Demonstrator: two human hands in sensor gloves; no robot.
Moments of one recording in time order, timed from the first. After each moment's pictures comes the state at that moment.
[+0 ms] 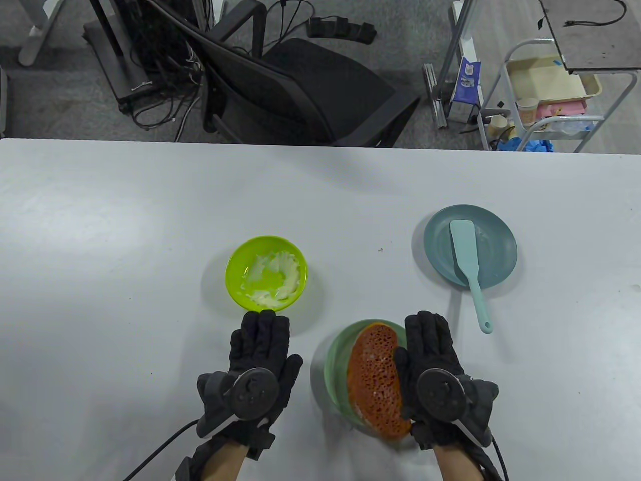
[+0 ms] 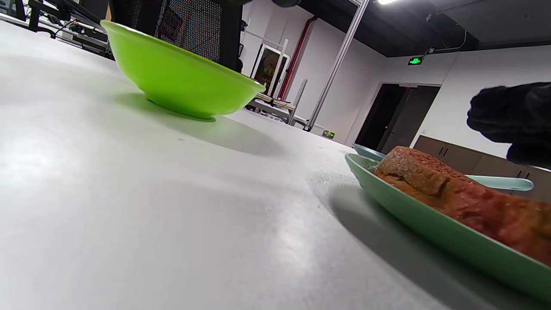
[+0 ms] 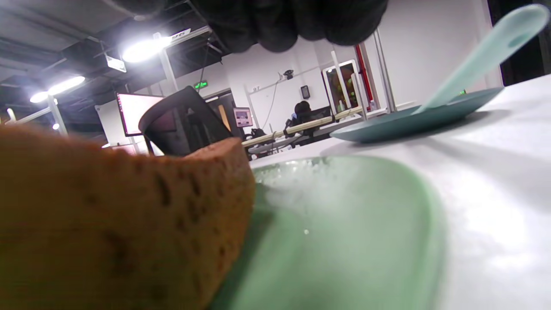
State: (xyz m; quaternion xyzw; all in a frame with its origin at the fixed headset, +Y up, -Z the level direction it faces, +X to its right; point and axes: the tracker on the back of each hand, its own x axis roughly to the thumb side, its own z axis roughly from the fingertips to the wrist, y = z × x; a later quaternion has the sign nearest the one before) left_hand -0.137 -0.711 -0.117 0.00 -0.14 0.19 0.97; right_hand 0.171 -0.709 -0.118 0.03 -0.08 0.98 0.18
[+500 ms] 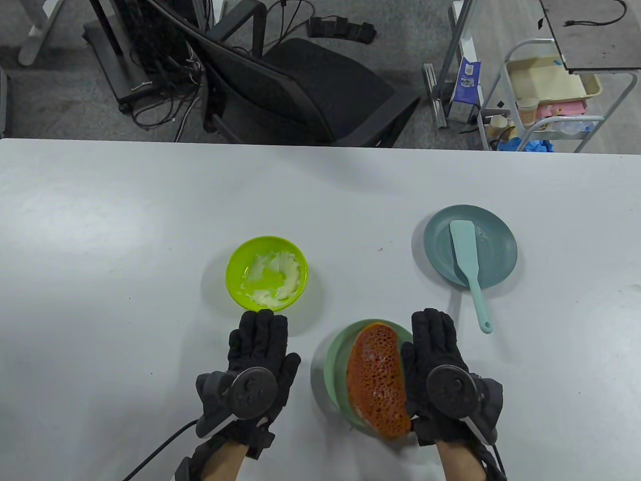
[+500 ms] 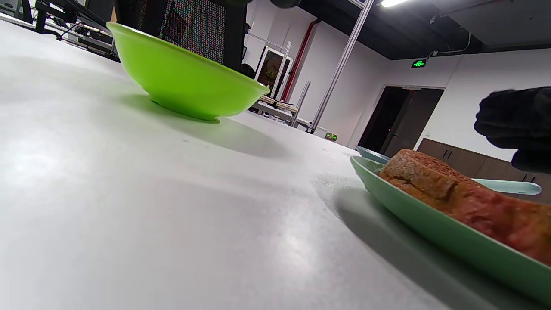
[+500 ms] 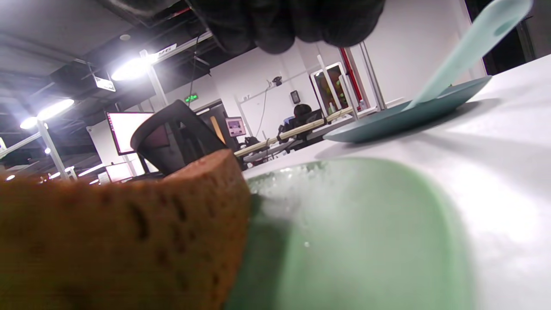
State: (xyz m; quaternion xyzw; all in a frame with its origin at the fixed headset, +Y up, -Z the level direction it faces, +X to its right) left_hand -0.139 -0.710 -0.118 0.00 -0.13 0.19 0.97; right_hand 0.180 -0.710 -0.122 0.02 -0.10 0.97 0.22
